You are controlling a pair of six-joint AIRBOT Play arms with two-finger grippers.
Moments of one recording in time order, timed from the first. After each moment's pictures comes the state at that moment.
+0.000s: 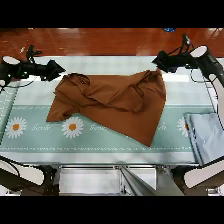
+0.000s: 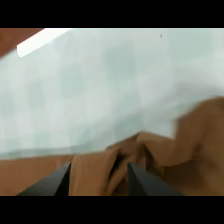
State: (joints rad) left arm 0.23 -1.79 1.51 0.73 -1.00 -1.27; right arm -0.08 -1.79 1.60 -0.87 0.83 1.53
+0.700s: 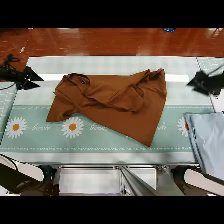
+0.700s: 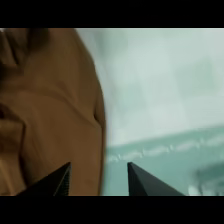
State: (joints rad) left arm 0.45 -1.90 1.70 0.91 -1.42 -1.39; right arm -0.39 -1.27 1.14 -1.13 1.18 1.53
